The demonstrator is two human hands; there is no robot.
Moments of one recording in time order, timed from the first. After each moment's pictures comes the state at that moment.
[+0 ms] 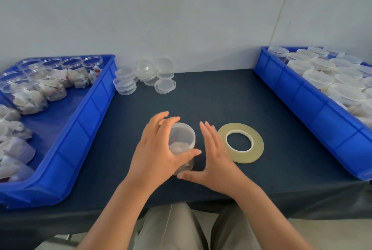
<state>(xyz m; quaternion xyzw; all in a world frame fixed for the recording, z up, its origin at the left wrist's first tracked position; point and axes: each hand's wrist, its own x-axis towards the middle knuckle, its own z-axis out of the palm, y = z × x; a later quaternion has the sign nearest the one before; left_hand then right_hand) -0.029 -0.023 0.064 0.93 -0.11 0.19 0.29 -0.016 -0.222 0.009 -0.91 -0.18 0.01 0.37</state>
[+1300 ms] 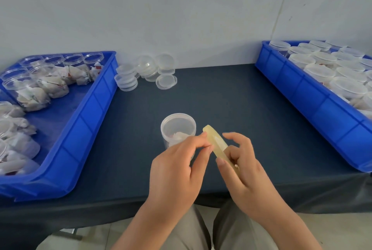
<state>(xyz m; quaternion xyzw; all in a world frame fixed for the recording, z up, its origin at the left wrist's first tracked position) -0.093 -0.072 0.082 0.86 -0.14 0.29 0.40 -0.094 -0.251 0.056 -0.85 -0.16 -0.08 0.50</state>
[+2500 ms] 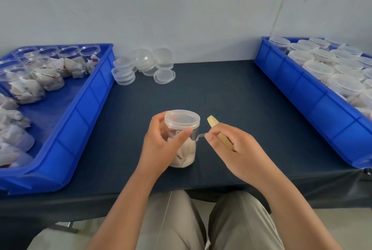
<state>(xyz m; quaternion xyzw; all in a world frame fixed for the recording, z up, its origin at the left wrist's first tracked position) -0.025 -0.032 0.031 0.78 0.00 0.13 0.62 -0.053 -0.253 0.080 -0.91 -0.14 -0.02 0.40</state>
